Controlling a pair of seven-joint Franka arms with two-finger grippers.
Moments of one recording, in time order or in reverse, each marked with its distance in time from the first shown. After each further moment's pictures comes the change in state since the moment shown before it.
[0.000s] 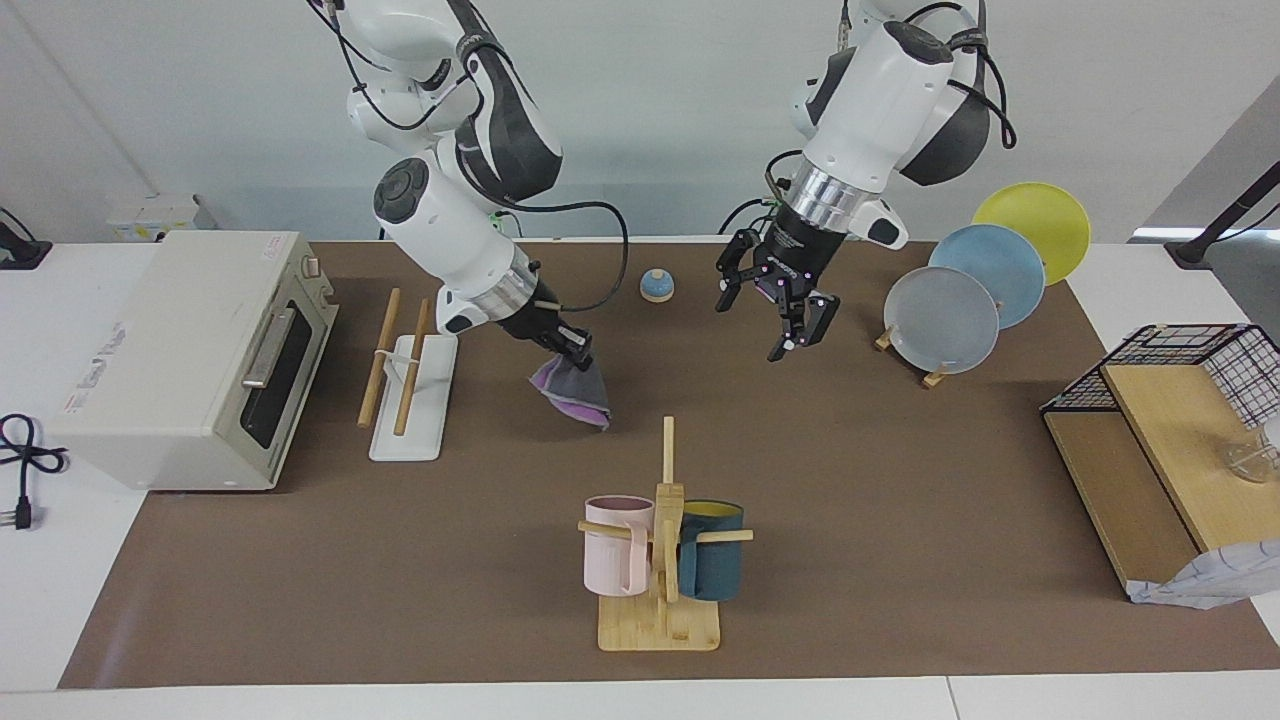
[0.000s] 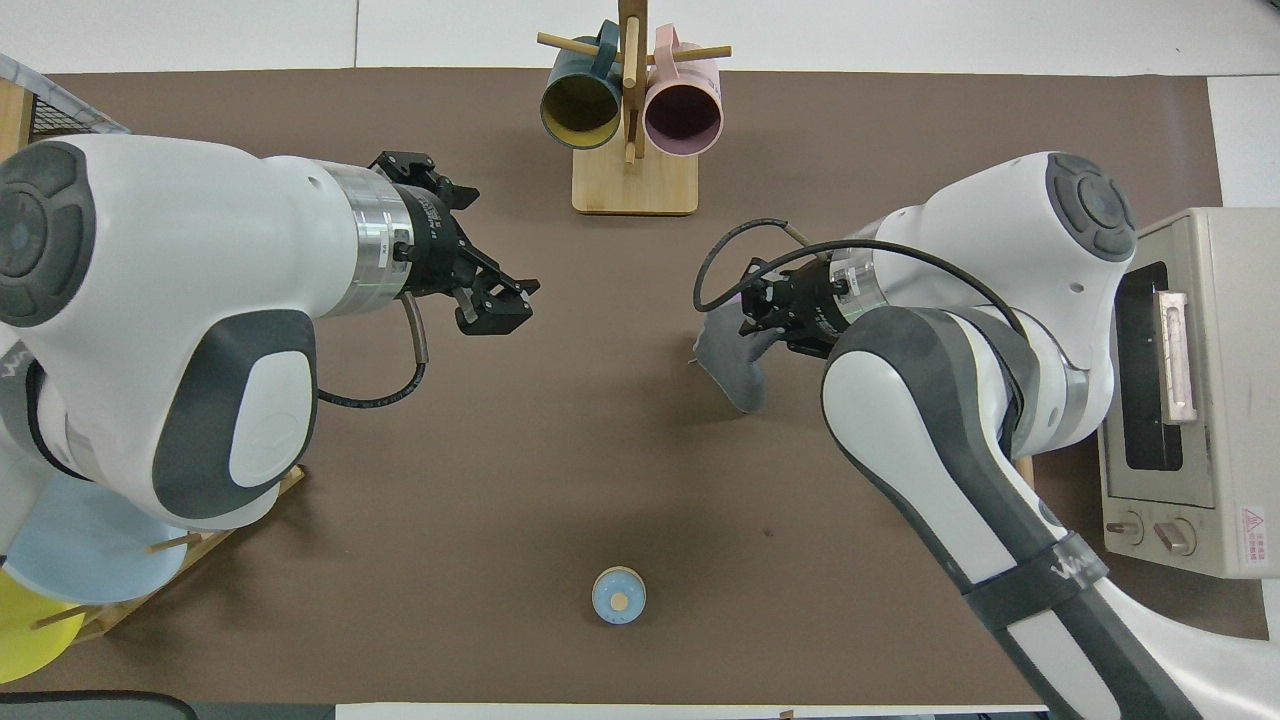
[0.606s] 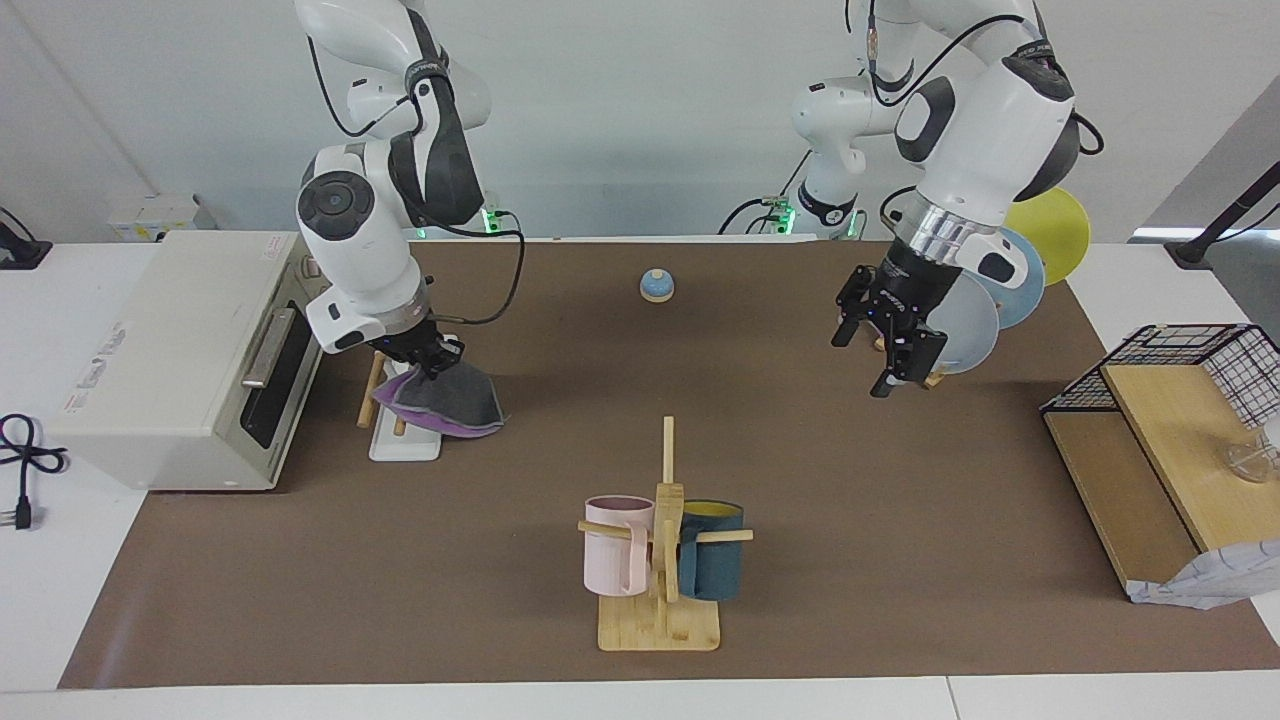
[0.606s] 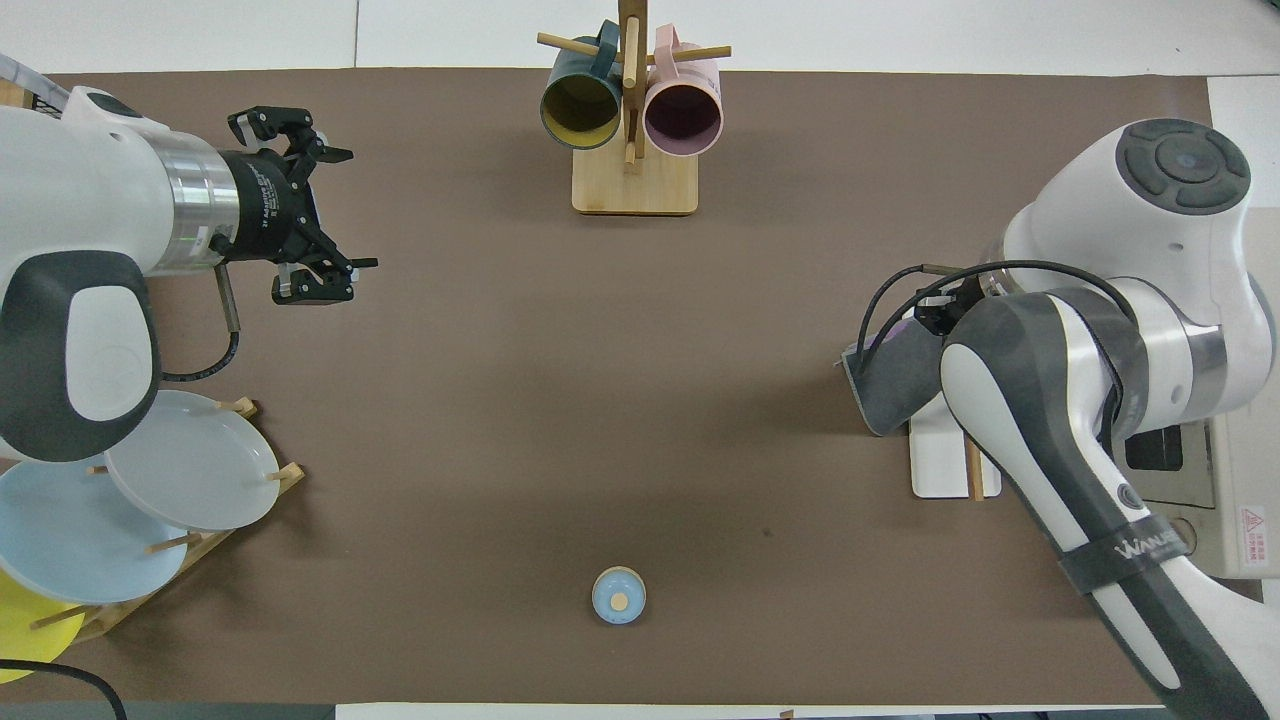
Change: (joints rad) left arm 0.189 -0.011 0.007 -0.046 0.001 -0.002 0.681; right arm -0.163 -0.020 -0.004 -0.002 -0.458 -0.209 -0.313
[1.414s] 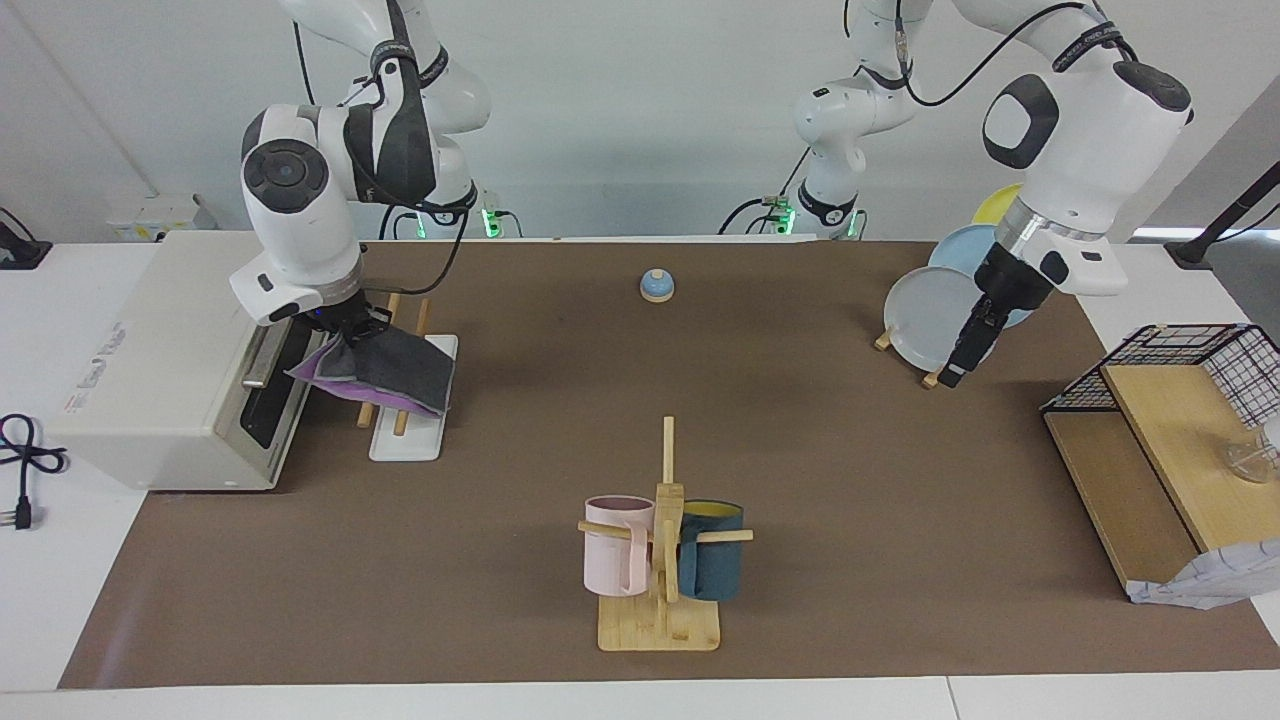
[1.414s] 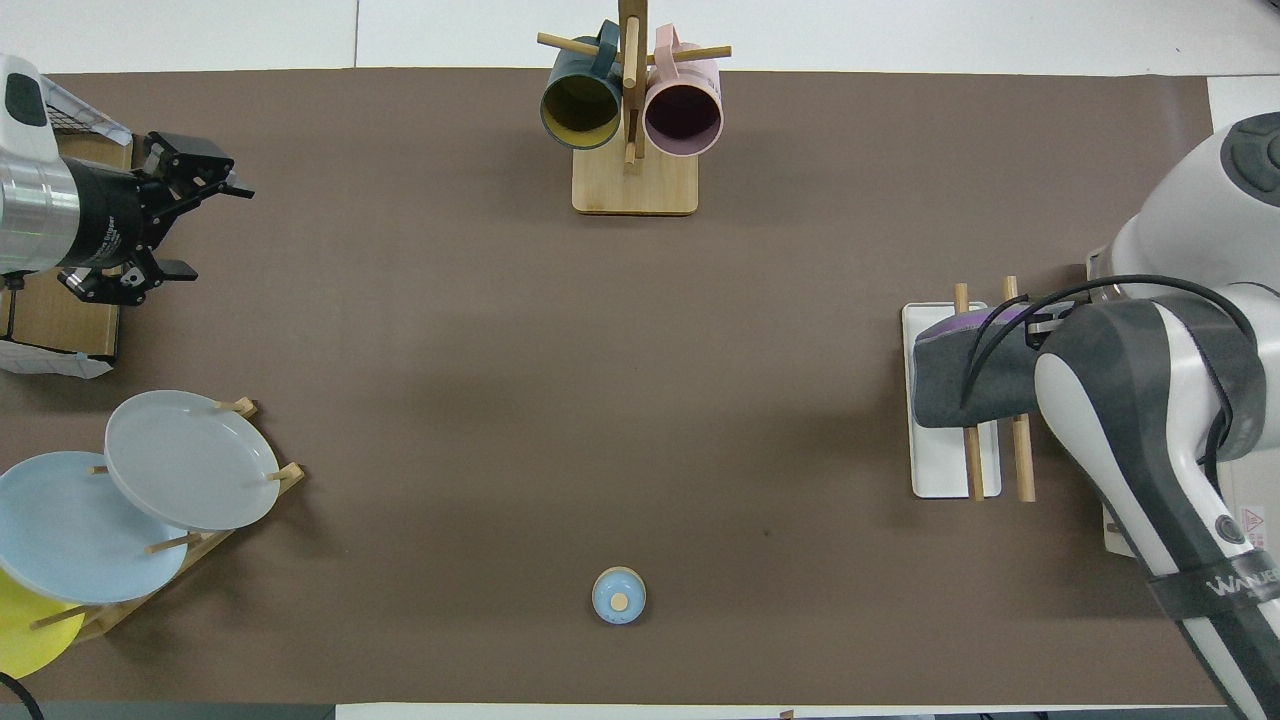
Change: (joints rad) left arm 0.163 -0.015 0.007 0.022 0.106 -0.159 0.984; right arm -0.100 -0.072 -0.001 -0.007 -0.141 -0.115 -0.178
